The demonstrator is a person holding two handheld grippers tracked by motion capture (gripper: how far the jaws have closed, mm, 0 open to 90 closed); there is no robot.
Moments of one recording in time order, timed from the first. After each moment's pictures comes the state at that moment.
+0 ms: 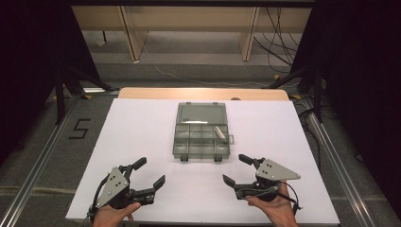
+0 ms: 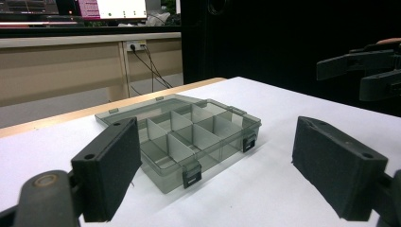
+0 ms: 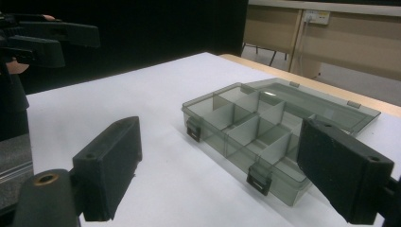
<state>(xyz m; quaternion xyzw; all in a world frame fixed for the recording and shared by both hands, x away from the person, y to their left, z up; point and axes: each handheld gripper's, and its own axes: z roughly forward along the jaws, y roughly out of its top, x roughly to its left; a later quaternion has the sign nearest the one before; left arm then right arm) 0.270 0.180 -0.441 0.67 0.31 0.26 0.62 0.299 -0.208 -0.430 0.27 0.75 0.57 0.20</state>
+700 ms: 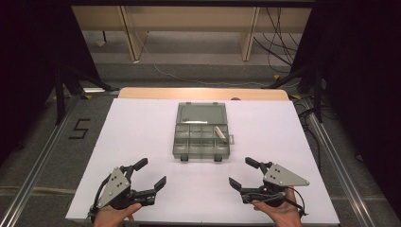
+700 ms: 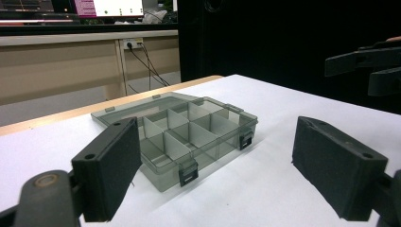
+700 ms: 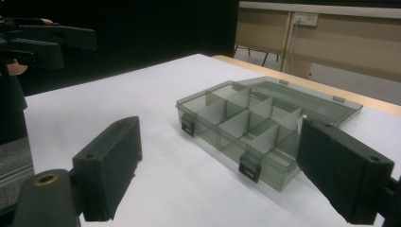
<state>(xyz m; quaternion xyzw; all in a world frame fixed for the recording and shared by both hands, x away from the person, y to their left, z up) 0.269 0.179 -0.442 0.68 0.30 0.26 0.62 0.287 -0.221 -0.431 0.29 0.74 0.58 0.20</state>
